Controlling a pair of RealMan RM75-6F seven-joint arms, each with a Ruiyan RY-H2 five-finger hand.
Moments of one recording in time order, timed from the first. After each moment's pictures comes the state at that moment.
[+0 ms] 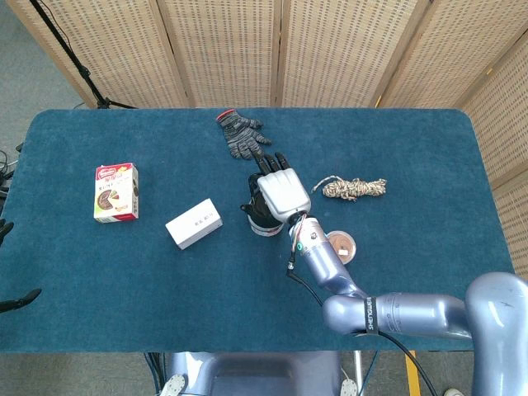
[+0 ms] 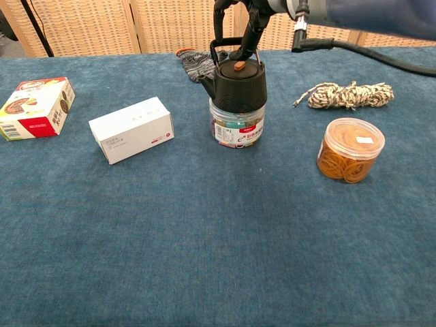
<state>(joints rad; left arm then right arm) -0.05 -0.86 -0.04 -1.88 1.44 1.47 -0.14 1.23 -1.47 0.28 -1.66 -0.49 1.07 -0.73</state>
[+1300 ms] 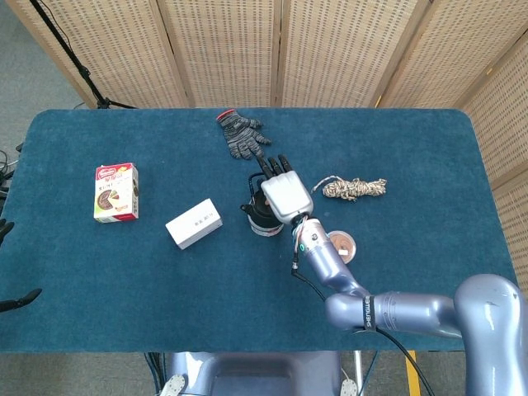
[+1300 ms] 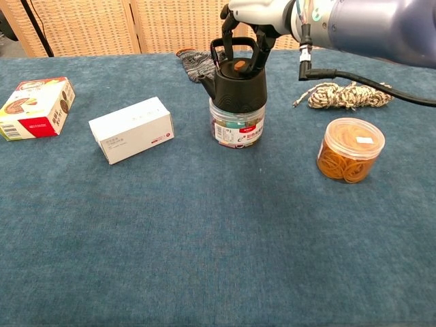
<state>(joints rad) -0.05 -0.86 -0.04 -1.88 1.44 1.46 -0.16 1.20 -1.51 0.24 -1.57 -0.57 1.03 -0.75</state>
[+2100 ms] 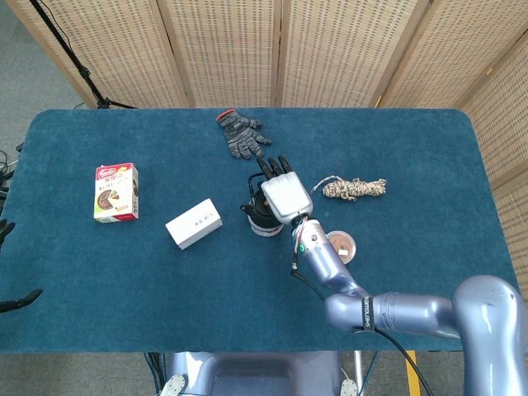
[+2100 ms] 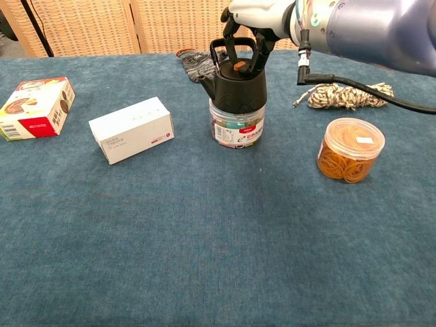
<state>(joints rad) -0.05 -0.85 -0.04 -1.88 1.45 1.46 -0.18 1.19 -1.53 0.24 -1.55 -0.59 1.03 -0.74</state>
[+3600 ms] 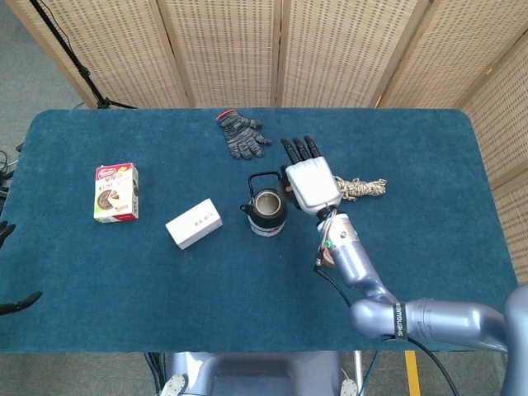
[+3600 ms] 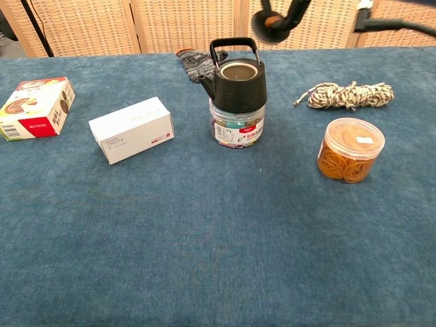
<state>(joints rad) -0.04 -0.84 -0.02 -1.87 1.49 1.47 -0.21 1.09 -1.34 0.28 -1.74 -0.65 1.15 -0.75</state>
